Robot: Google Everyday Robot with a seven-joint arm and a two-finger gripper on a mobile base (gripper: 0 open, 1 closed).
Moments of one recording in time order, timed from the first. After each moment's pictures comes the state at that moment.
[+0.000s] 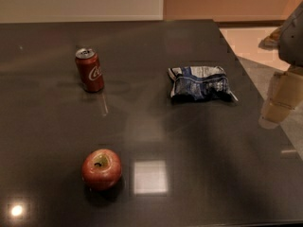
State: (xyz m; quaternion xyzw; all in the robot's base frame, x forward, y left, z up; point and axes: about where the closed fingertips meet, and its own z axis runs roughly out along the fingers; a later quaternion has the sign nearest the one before) arm 0.438 -0.217 0.976 -0.60 0.78 -0.03 0.16
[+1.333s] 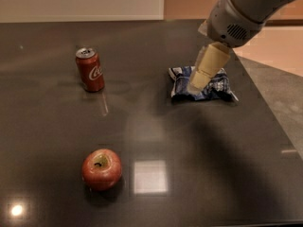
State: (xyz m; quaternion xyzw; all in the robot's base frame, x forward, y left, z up) arm 0.528 -0.109 0.969 -0.61 0.75 0.05 0.24
